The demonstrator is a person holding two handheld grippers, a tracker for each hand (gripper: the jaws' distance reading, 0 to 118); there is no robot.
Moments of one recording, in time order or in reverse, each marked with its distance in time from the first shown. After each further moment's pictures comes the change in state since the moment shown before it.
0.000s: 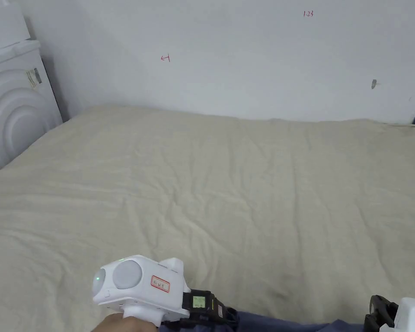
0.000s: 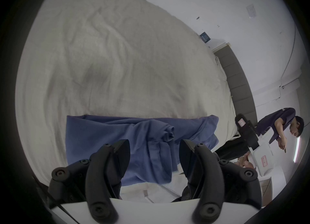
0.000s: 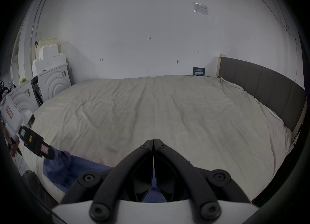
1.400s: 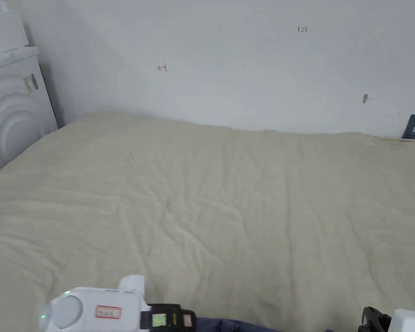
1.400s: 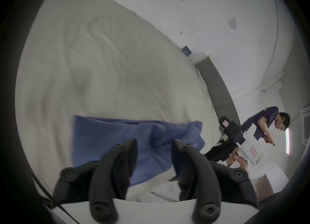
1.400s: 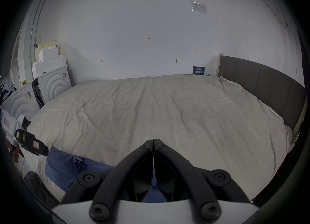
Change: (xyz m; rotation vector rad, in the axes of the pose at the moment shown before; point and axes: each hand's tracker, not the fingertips) left arm -0.061 -0.027 0.037 0.190 -0.157 -0.007; right arm 0.006 0.001 0.006 -0.002 0.009 -0.015
